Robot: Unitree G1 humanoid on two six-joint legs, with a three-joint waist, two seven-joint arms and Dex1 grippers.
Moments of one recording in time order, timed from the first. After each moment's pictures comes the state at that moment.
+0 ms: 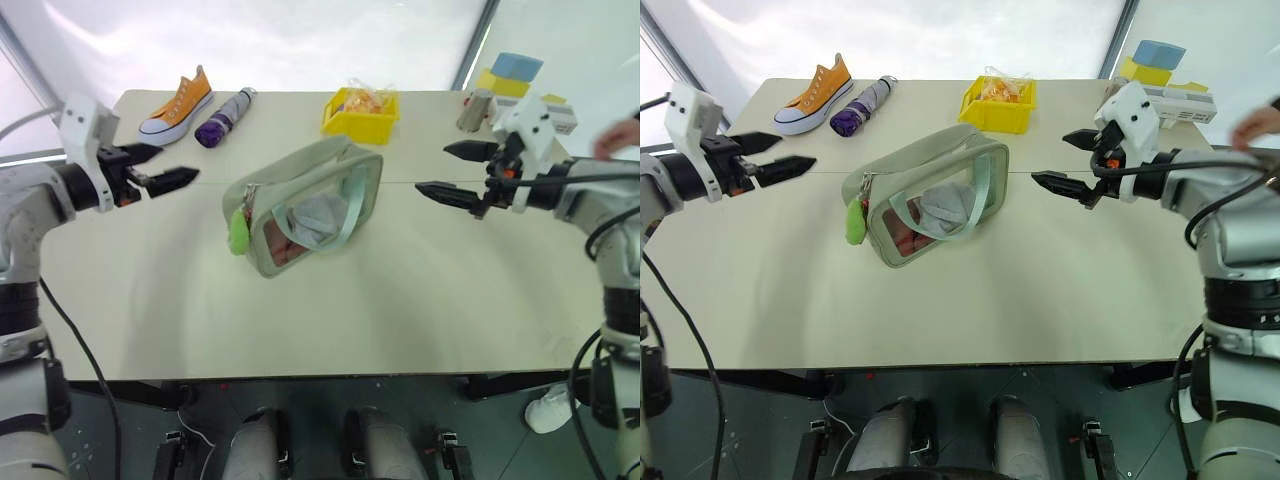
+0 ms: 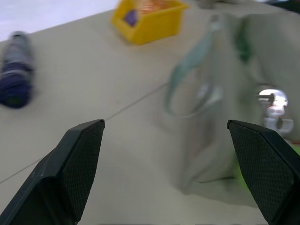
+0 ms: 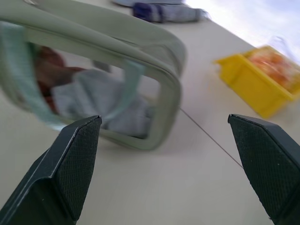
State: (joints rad) left arm -0.74 0.94 0.19 0.04 -0.56 0.87 -0.99; right arm -0.82 -0.88 -0.07 -0.04 0.43 0.73 1.04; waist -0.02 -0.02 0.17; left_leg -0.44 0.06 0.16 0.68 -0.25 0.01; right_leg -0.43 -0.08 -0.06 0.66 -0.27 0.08
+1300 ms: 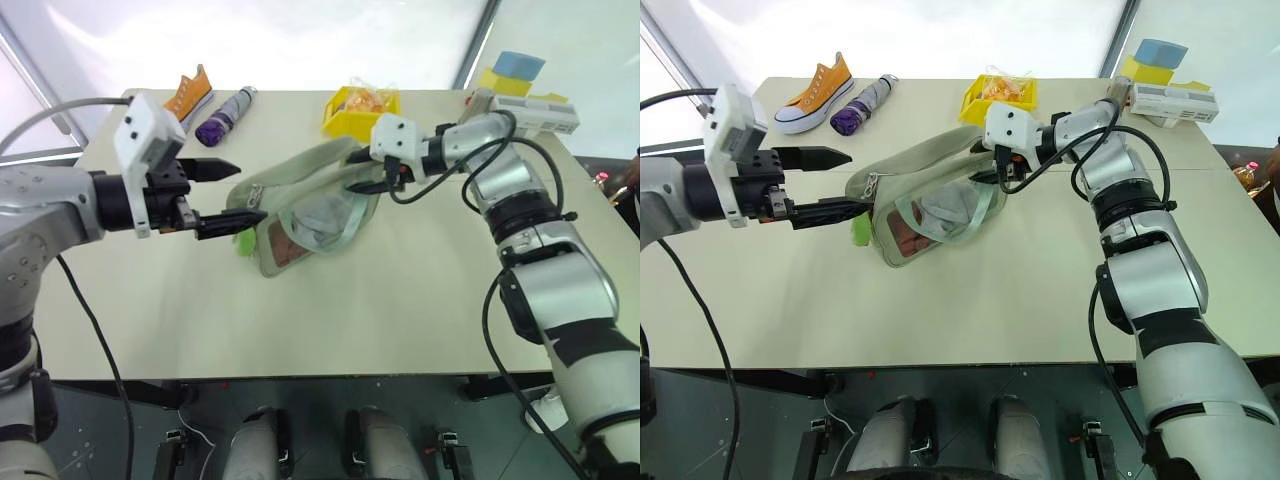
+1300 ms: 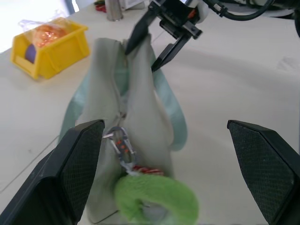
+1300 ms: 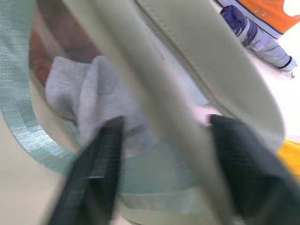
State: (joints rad) left arm -0.67 0.95 0.21 -0.41 -0.78 1.03 -0.86; right arm -1.31 -0.50 0.28 1.01 -0.06 -0.26 1.23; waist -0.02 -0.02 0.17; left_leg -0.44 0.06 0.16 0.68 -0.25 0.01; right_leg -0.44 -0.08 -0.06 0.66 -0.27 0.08
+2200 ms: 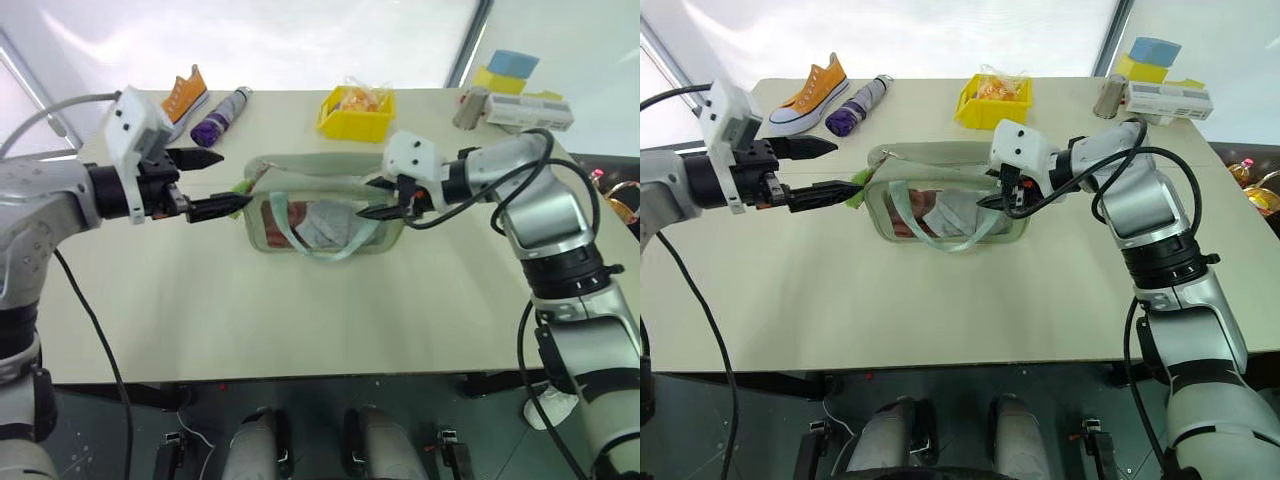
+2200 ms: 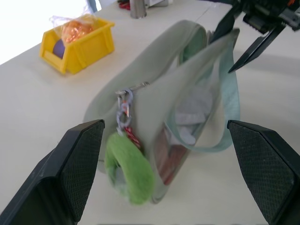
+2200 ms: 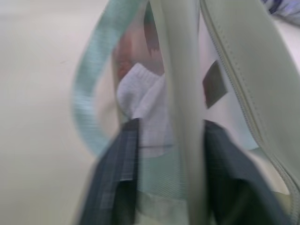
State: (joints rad) left arm -0.68 0.96 0.15 -0.25 -0.68 0.88 -0.89; right arm -0.97 -0.69 0.24 0.08 0.03 0.51 1.24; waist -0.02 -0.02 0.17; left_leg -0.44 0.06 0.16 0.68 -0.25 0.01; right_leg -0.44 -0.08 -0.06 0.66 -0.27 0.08
